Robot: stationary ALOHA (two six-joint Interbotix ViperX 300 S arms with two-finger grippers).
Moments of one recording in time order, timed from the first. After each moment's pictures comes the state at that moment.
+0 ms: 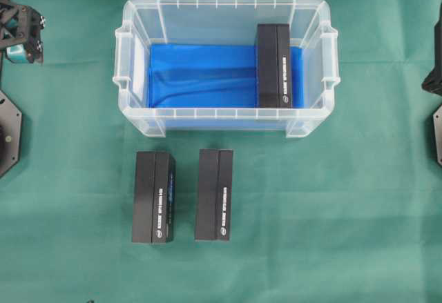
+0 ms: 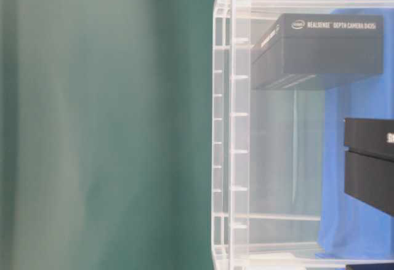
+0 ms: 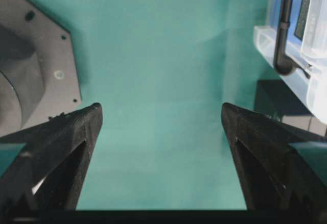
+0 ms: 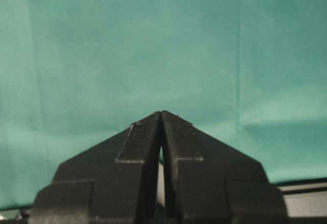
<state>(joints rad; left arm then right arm) 0.32 -0.62 0.48 0.06 1.53 -1.24 0.00 -0.74 0.58 -0.12 1.34 0.18</state>
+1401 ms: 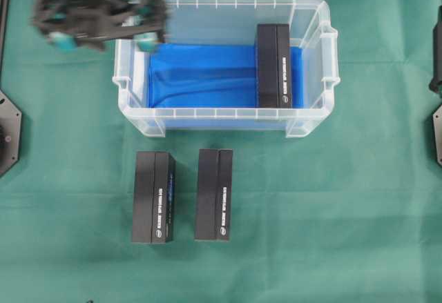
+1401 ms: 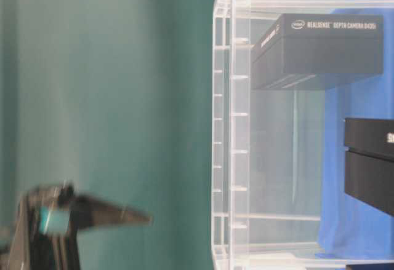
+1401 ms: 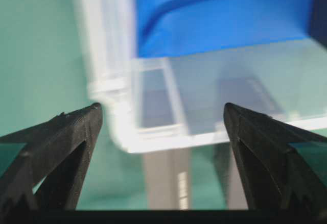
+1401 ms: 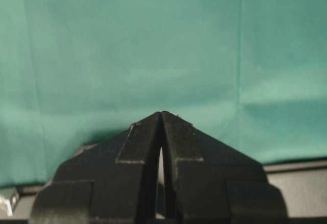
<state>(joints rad) 0.24 -0.08 0.02 0.03 1.44 -1.25 0.00 -0.74 0.59 -0.13 1.42 0.18</state>
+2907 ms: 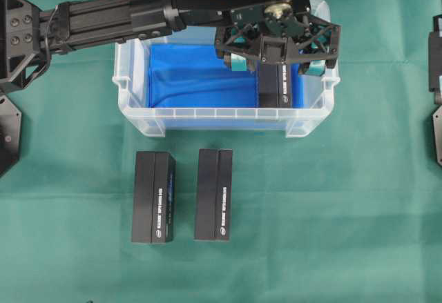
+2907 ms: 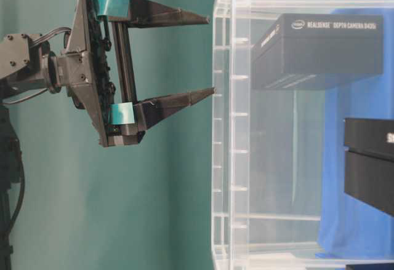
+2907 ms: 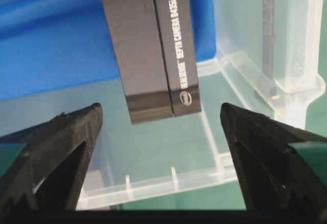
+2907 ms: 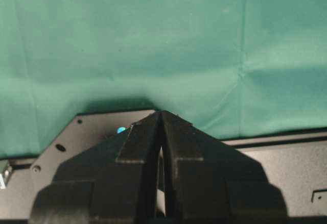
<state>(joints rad) 0.15 0.58 -0.77 0.03 1.54 -1.30 0.00 -0.75 0.63 -0.13 1.46 0.18</state>
